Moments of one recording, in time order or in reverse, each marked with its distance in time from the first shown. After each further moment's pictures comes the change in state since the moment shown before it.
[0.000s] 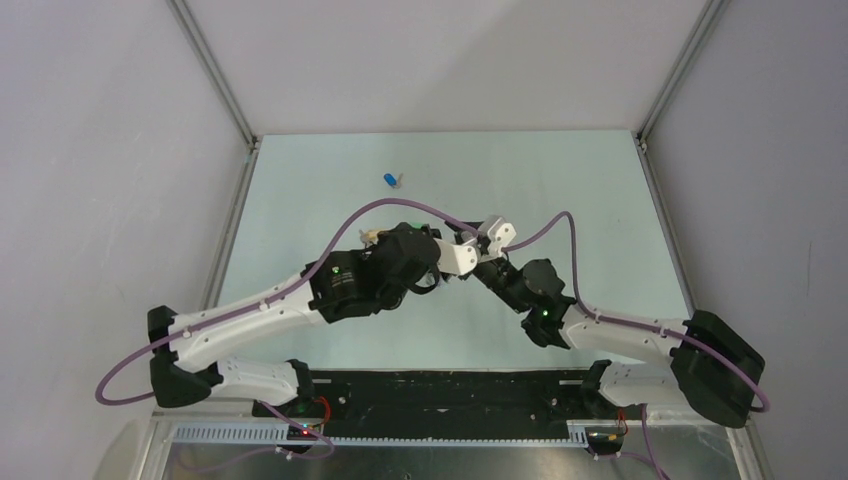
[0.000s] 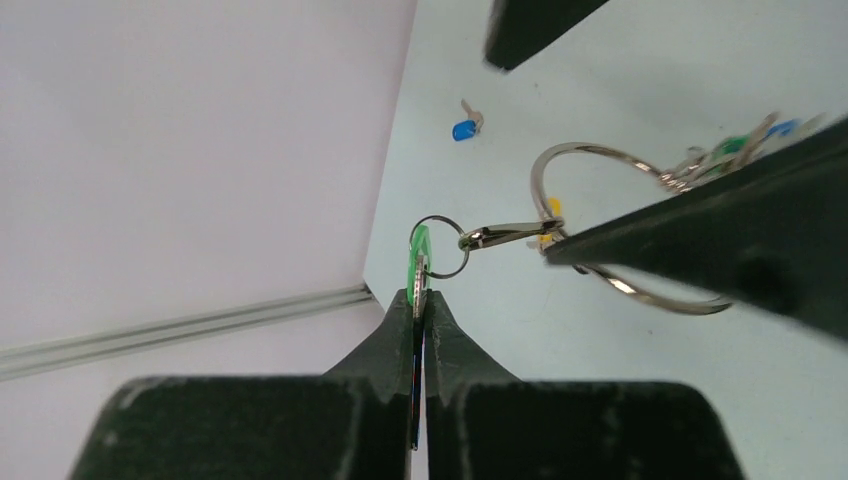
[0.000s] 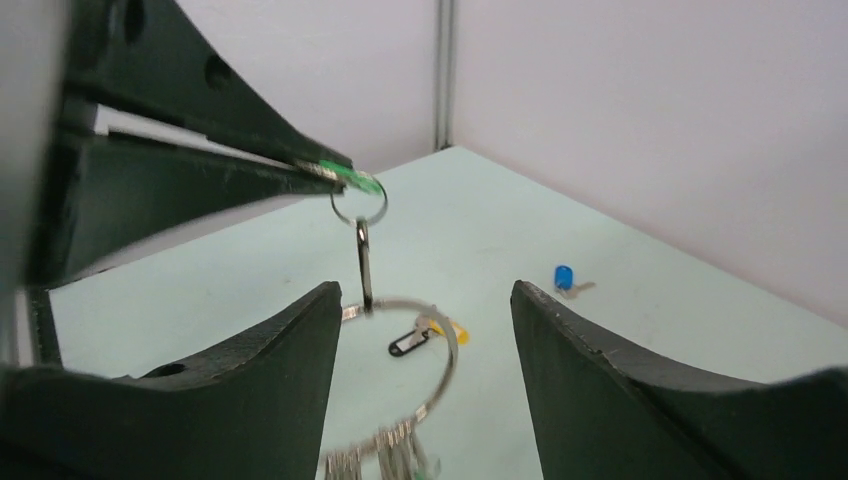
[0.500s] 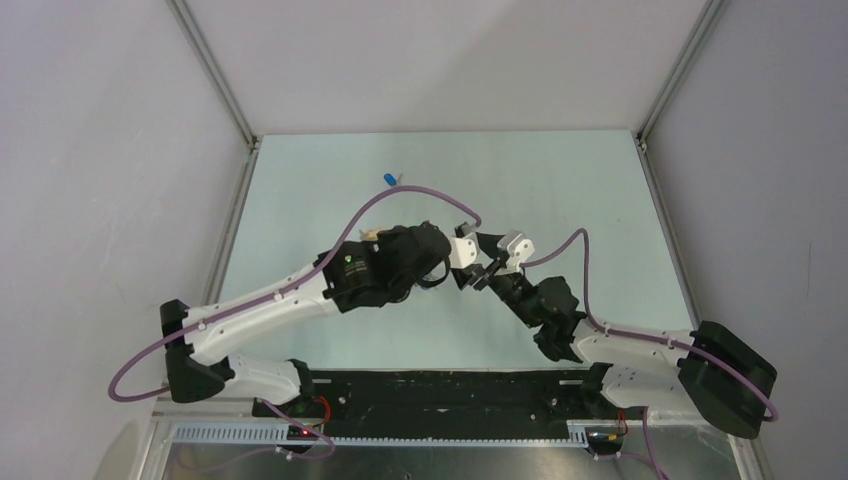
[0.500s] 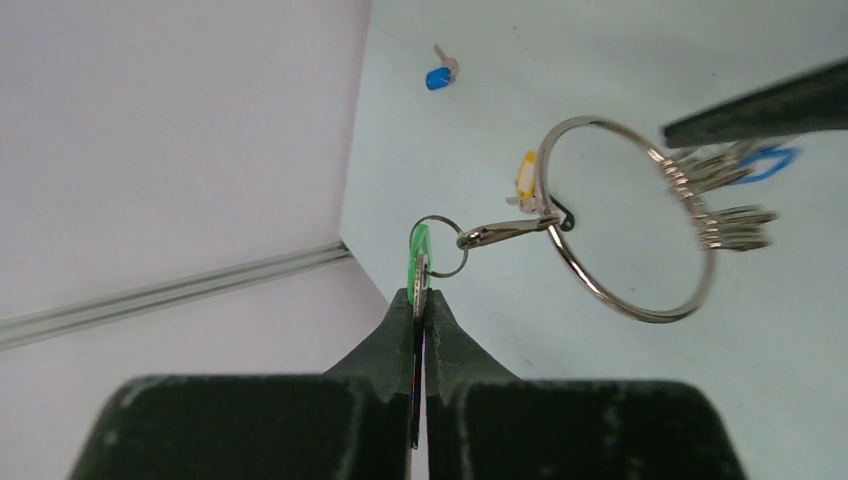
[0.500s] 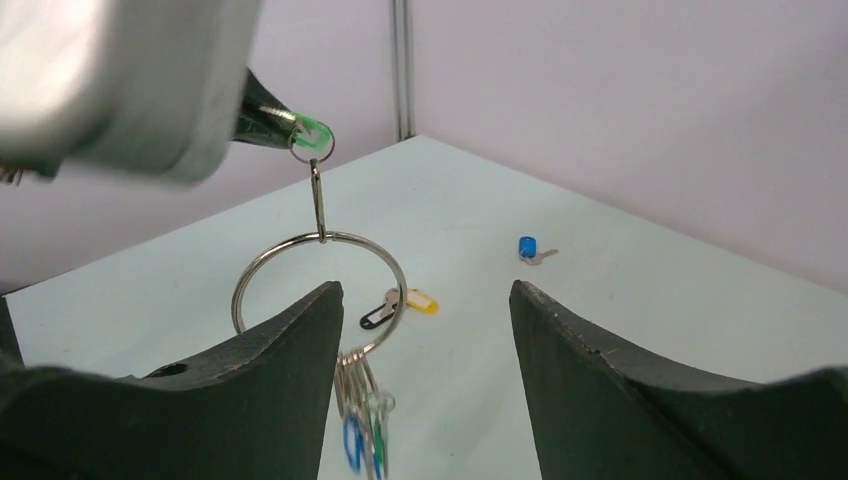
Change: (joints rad) left arm 0.021 0.068 0.053 -0.128 -0.039 -0.089; right arm 0.003 -0.093 -0.167 0.082 0.108 -0.003
